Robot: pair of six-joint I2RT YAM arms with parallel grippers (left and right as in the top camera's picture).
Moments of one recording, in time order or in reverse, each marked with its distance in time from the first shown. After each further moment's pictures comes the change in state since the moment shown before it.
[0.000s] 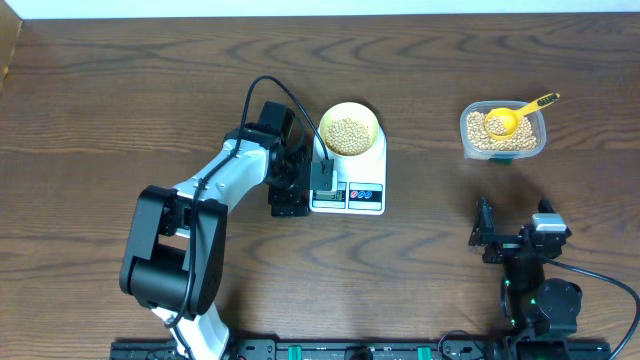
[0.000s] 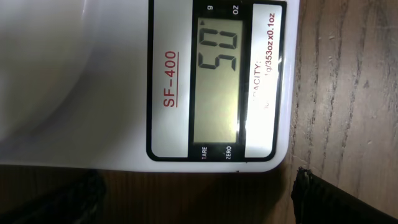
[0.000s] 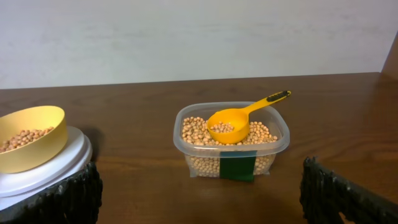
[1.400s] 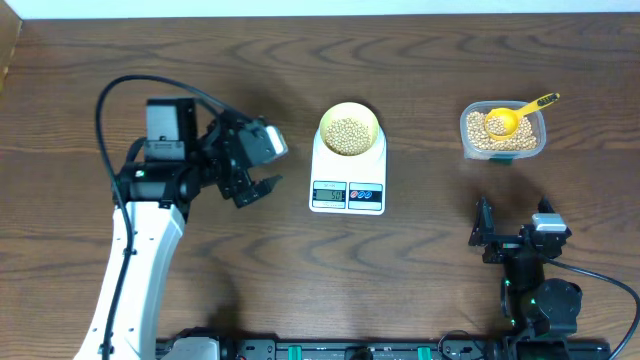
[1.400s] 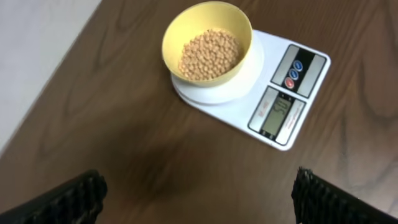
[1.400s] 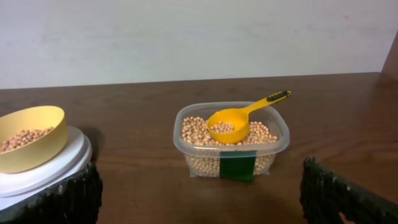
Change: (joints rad) left arm 0.275 -0.584 -0.058 -0.050 0.245 -0.288; right arm 0.000 0.000 0.000 -0.001 0.001 0.000
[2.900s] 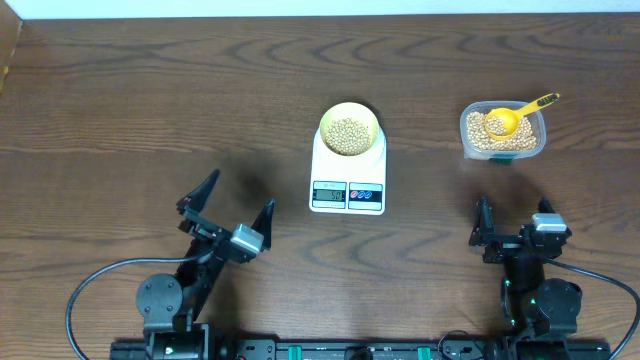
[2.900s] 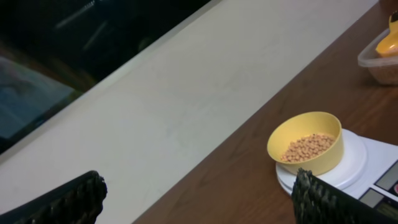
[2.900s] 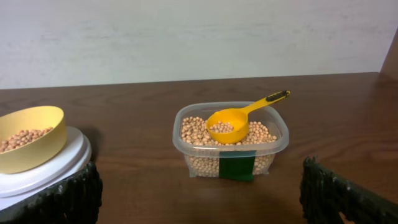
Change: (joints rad) left arm 0.028 -1.033 -0.946 0.986 -0.118 -0.457; right arm 0.000 0.000 0.000 0.000 0.002 0.000
